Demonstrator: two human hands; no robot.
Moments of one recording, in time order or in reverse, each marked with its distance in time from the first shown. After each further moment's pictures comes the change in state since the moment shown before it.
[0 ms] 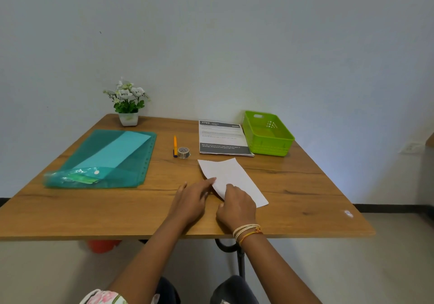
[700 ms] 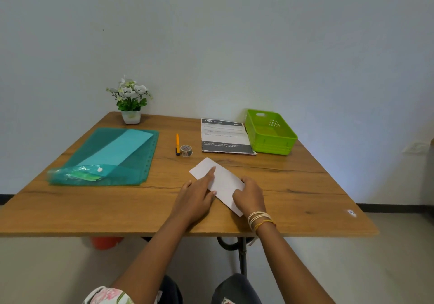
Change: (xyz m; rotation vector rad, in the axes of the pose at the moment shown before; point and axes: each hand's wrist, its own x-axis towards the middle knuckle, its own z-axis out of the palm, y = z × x) left_hand -0.003 0.006 -0.005 0.043 -0.020 0.031; right_hand 0.021 0.019 -0.012 0.441 -0.028 0.222
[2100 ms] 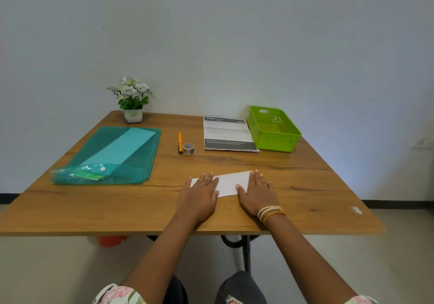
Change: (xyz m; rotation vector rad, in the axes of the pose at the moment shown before) left_hand 0.008 -0.012 0.015 0.307 -0.125 0.030; right_hand 0.042 0.051 0.012 -0.611 -0.166 -0.191
